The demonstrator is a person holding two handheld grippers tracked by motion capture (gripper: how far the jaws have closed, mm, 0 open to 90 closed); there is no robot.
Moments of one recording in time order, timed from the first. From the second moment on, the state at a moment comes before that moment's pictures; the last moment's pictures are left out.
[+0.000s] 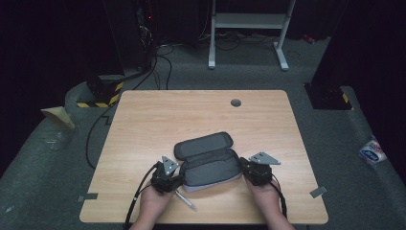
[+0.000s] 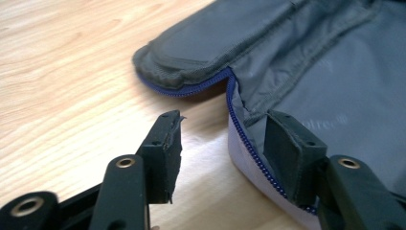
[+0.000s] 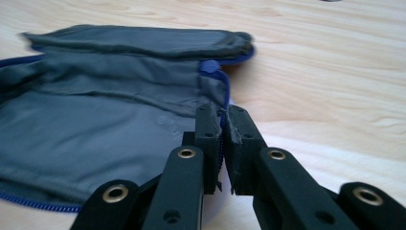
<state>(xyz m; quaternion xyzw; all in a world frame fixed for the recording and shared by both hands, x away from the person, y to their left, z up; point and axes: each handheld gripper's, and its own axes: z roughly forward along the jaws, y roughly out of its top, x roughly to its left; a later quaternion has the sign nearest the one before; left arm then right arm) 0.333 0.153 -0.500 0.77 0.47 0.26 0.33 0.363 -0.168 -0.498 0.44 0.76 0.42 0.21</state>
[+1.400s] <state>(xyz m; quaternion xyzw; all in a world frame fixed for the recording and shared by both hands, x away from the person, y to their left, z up) 0.410 0.145 -0.500 0.77 0.48 0.24 0.36 0.393 -0.155 -0.503 0.46 0.75 0.42 0.23</state>
